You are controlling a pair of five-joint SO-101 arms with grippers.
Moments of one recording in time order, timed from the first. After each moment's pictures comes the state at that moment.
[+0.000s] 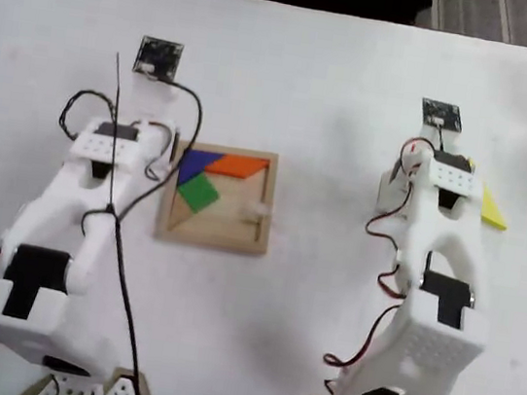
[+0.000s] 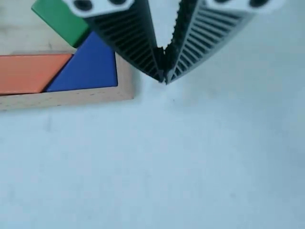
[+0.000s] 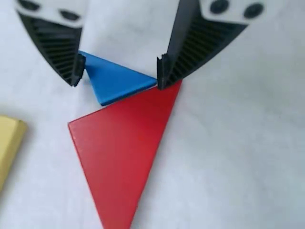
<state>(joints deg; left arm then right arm) -3.1 5.9 28.8 32.5 -2.7 8.9 22.3 6.8 56.4 10.3</state>
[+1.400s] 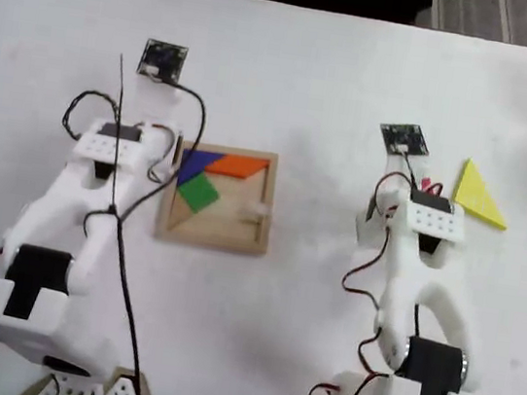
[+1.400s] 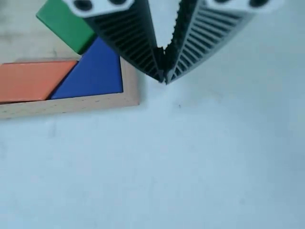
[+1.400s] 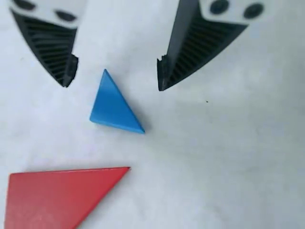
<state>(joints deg) -2.3 5.9 28.8 33.9 -2.8 4.1 -3.6 36.0 50.9 20.2</state>
